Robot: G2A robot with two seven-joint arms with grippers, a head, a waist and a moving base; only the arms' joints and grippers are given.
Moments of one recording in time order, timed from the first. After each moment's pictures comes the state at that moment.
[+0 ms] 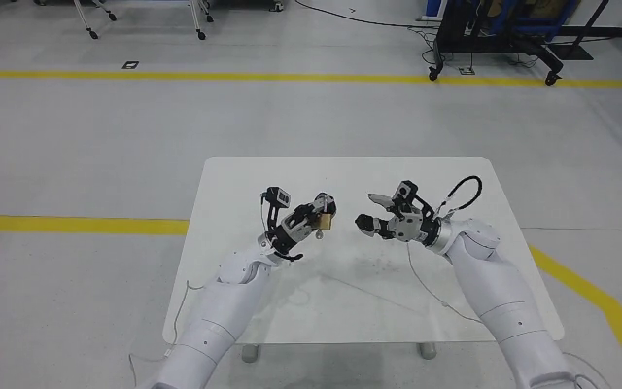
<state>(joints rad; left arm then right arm) 1.11 -1.47 -1.09 -1.05 -0.61 -0.55 -0.84 -1.17 -1.15 1.32 -1.21 0.83 0.18 1.22</state>
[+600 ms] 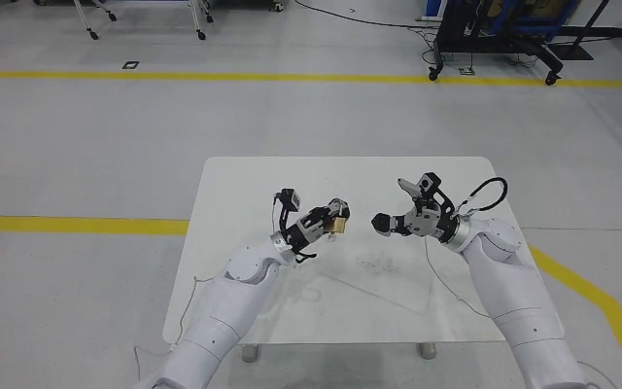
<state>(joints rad) 1.08 -1.48 -1.00 -1.06 -0.43 -0.38 -0.69 -1.20 -1.13 1.39 -1.25 0.80 0.14 1.20</state>
